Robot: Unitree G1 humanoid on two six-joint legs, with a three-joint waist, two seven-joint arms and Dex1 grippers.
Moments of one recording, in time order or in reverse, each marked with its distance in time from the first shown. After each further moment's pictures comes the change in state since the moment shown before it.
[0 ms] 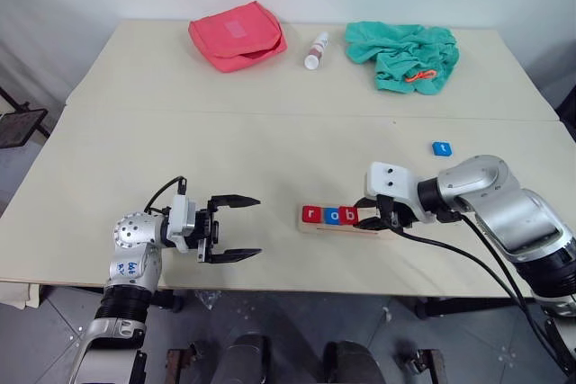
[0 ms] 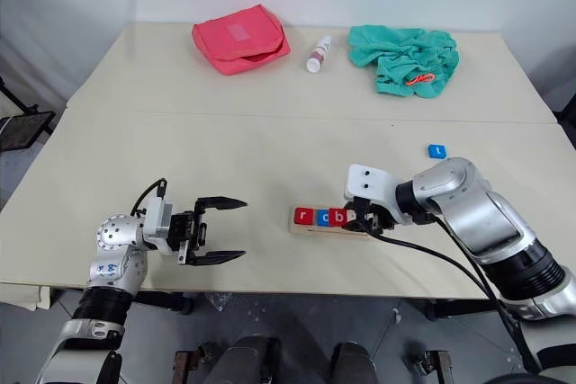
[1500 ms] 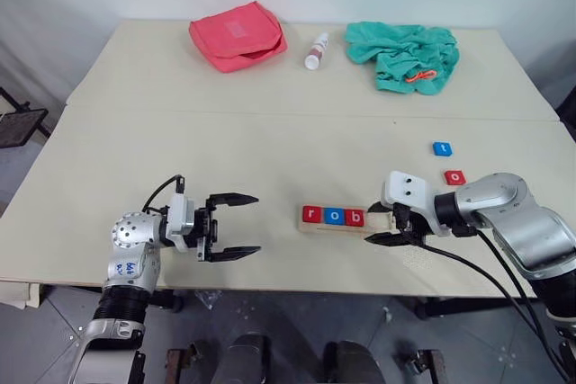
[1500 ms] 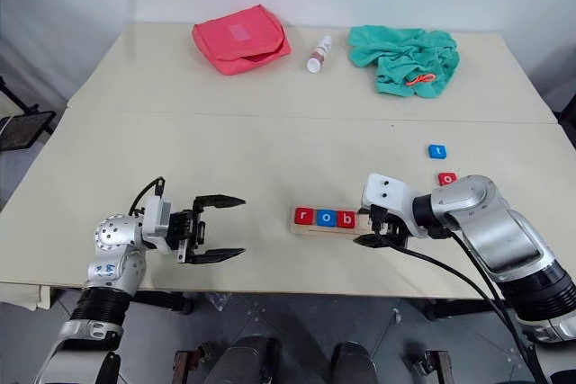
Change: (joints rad) left arm 0.002 0.007 0.007 -0.008 0.000 0.003 0.023; right arm 0.151 -0.038 -0.121 -0.038 0.067 0.007 -0.031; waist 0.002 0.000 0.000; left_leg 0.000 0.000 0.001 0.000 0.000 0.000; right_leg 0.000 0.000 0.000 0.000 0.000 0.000
